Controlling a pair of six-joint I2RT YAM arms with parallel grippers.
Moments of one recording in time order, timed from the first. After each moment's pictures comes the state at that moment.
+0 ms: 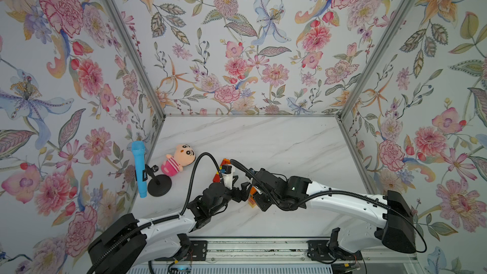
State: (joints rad) left arm -0.88 1.12 0.27 0.57 -0.10 -0.51; right arm 1.17 1.42 1.09 -0.71 0.14 0.33
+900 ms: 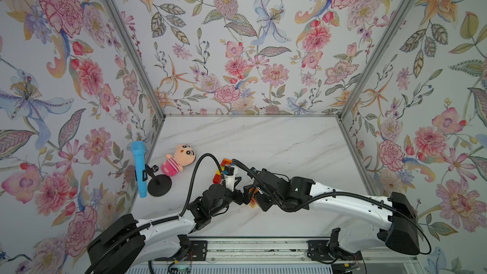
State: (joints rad) left arm -0.90 1.10 0.27 0.59 -0.05 -0.51; right arm 1.18 1.39 1.09 -0.72 0.17 0.36
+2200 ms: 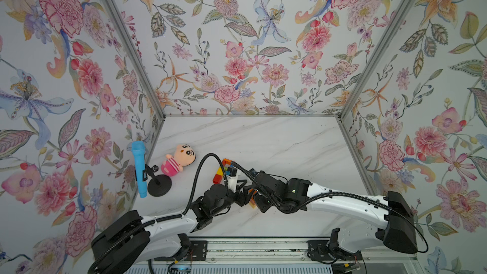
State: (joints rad) left arm -0.91 1.15 0.27 0.64 0.01 -0.51; right arm 1.20 1.41 1.08 -0.71 0.18 0.40
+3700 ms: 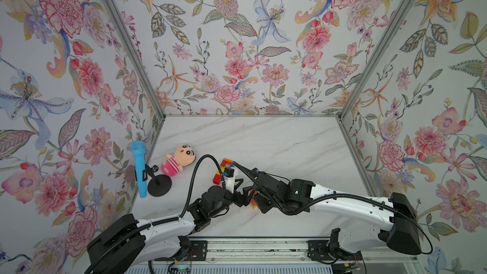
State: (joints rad) left arm -0.92 1.11 0.24 0.64 -0.03 -0.52; right arm 1.21 1.39 1.09 -0.75 0.20 0.50
